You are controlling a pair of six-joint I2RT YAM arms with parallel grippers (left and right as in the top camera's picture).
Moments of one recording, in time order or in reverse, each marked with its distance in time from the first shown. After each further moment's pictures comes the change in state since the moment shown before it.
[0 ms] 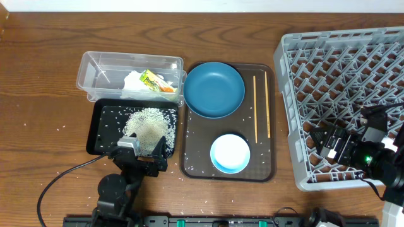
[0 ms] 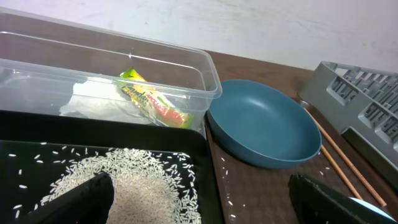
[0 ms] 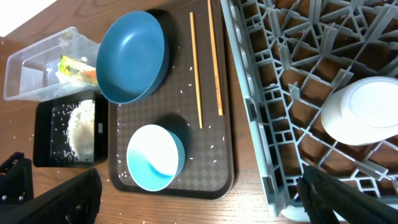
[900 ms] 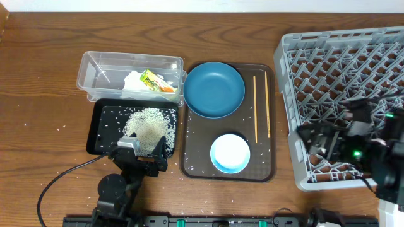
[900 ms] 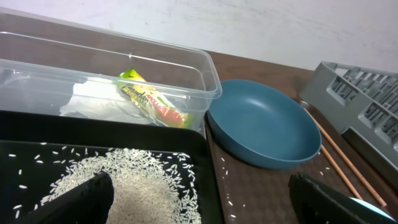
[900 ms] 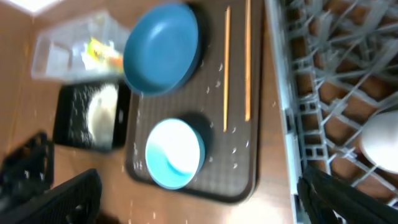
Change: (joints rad) left arm 0.000 0.000 0.000 0.001 0.000 0.000; right arm 0.200 0.023 0.000 0.057 0.016 0.060
